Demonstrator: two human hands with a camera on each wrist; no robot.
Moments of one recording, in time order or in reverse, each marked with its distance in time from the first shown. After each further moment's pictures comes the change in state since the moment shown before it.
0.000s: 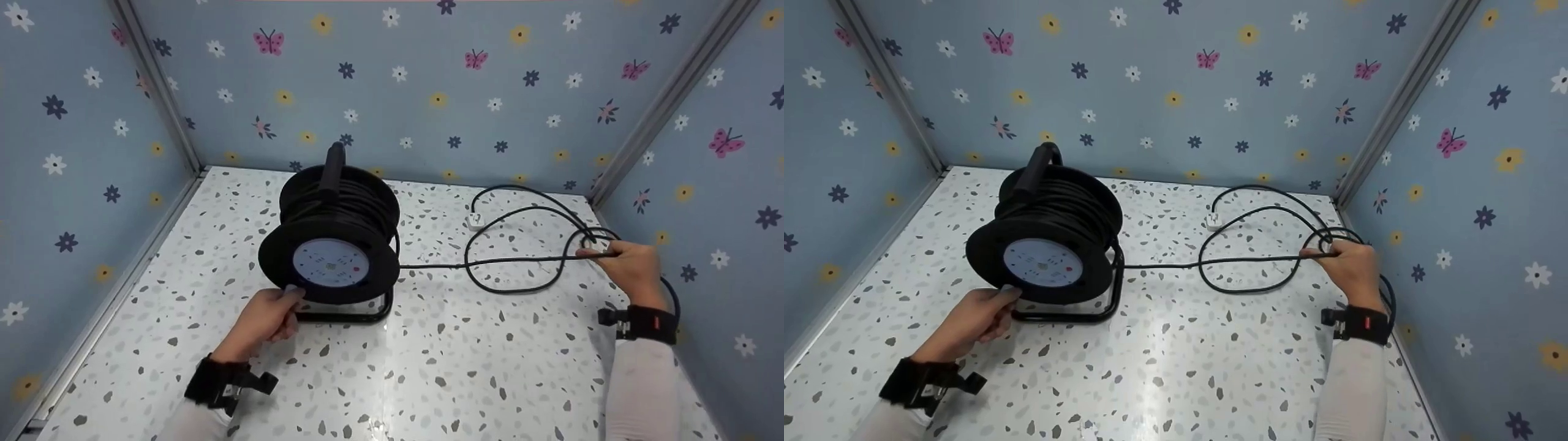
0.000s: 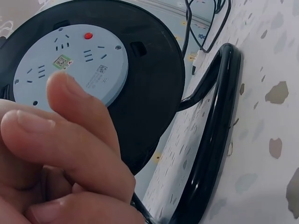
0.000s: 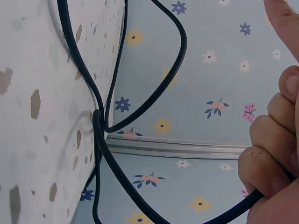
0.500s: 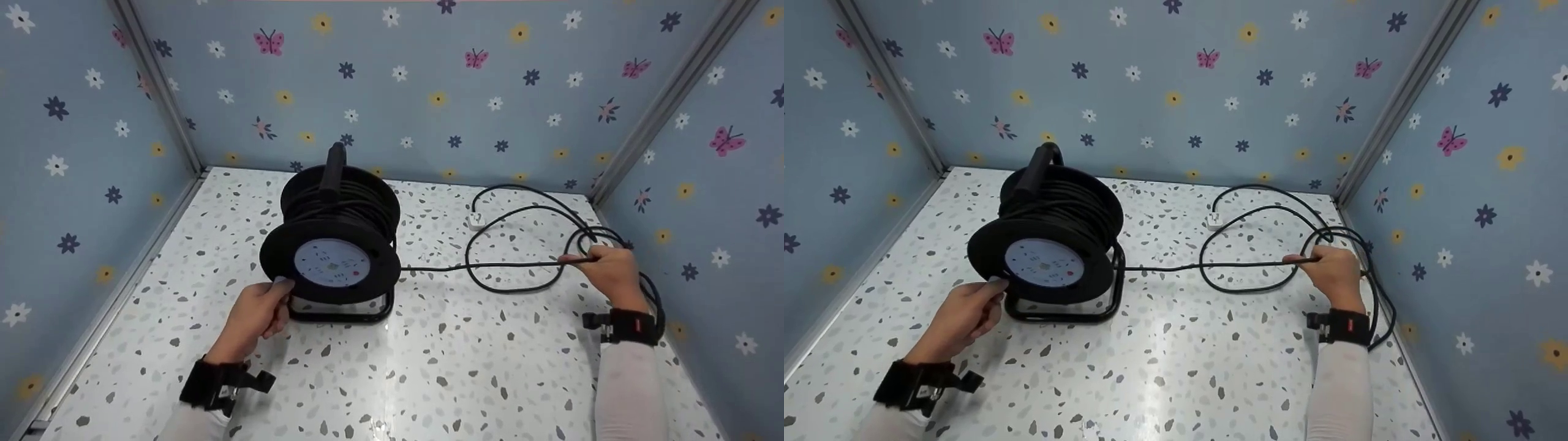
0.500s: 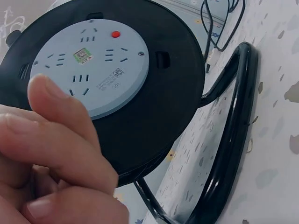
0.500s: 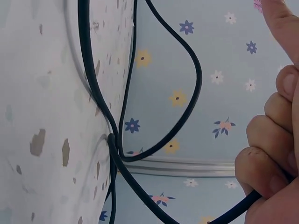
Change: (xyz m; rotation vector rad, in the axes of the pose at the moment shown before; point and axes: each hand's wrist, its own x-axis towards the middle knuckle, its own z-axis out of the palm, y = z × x) left_hand -0.006 0.009 -0.008 -0.115 0.110 0.056; right_hand -0.012 -0.017 0.025 0.005 -0.116 0.058
